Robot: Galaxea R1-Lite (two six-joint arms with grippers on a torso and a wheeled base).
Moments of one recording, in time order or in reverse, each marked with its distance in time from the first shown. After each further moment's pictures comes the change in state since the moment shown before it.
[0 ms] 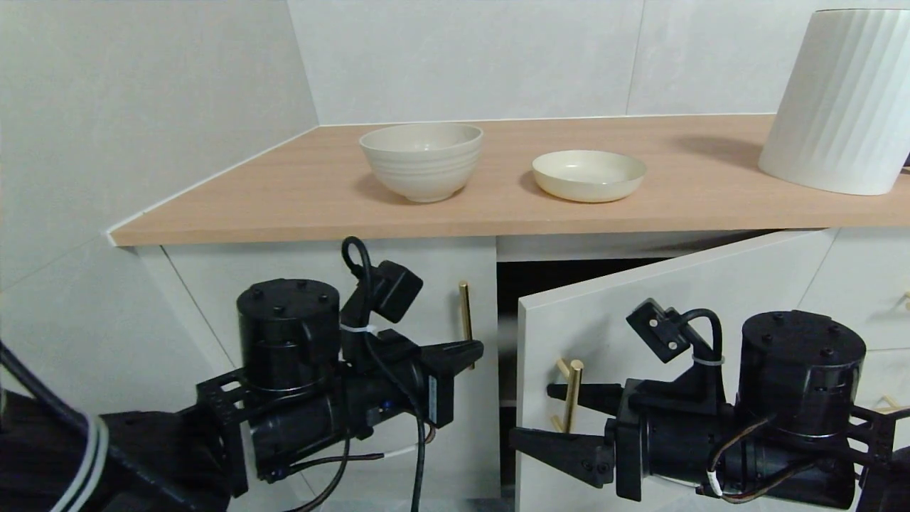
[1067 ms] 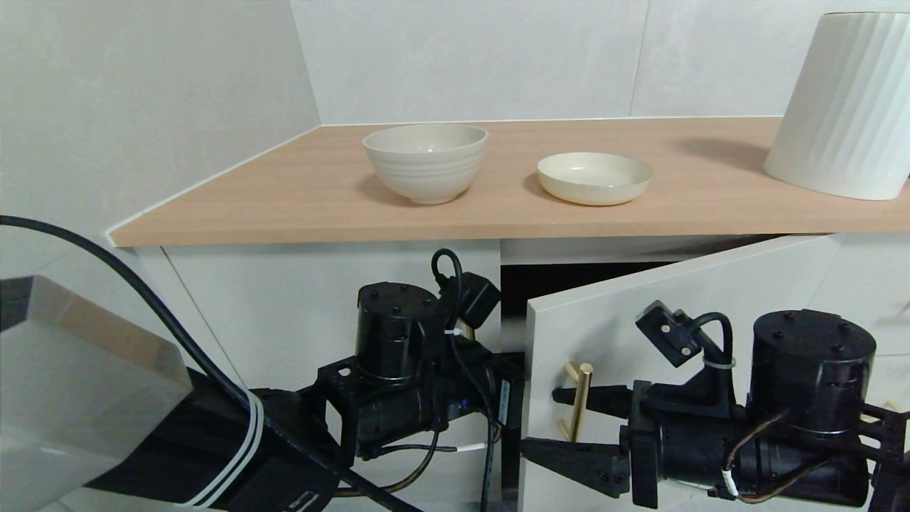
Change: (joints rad) left arm -0.115 0.184 -0.173 0.024 -0.046 -0.017; right arm -0.097 -0.027 0.026 0.011 0.021 -0.072
